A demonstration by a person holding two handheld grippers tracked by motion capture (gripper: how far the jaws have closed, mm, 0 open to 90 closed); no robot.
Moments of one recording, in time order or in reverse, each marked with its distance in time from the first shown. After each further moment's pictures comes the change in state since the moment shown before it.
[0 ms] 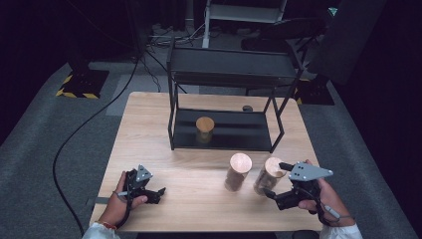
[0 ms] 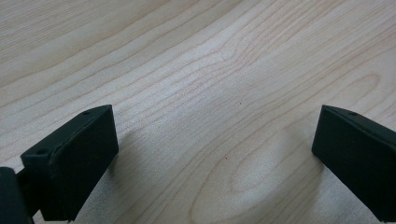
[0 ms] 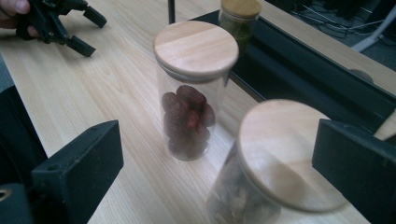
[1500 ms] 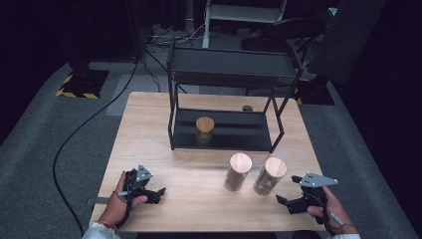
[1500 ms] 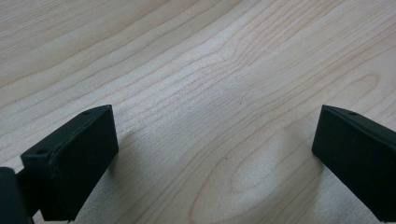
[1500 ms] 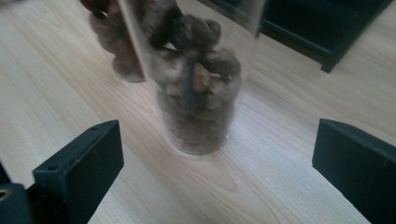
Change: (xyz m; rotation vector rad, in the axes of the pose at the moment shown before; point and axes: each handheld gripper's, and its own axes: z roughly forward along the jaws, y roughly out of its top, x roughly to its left) left arm 0.001 0.000 0.000 0.001 -0.002 0.001; right arm -0.031 -0.085 0.011 0.076 -0.040 0.166
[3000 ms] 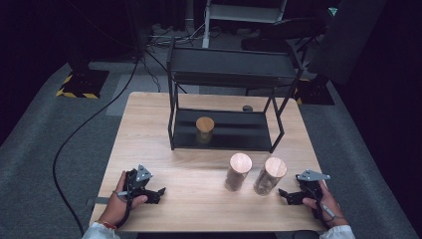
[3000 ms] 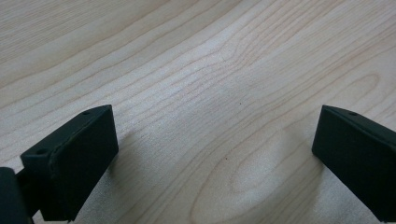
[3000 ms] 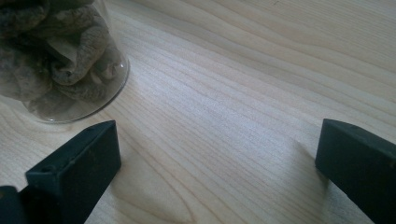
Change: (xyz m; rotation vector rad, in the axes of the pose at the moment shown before) left arm 0.000 0.000 0.000 0.001 -0.001 0.001; right arm -0.035 -0.036 0.050 0.082 -0.125 0.100
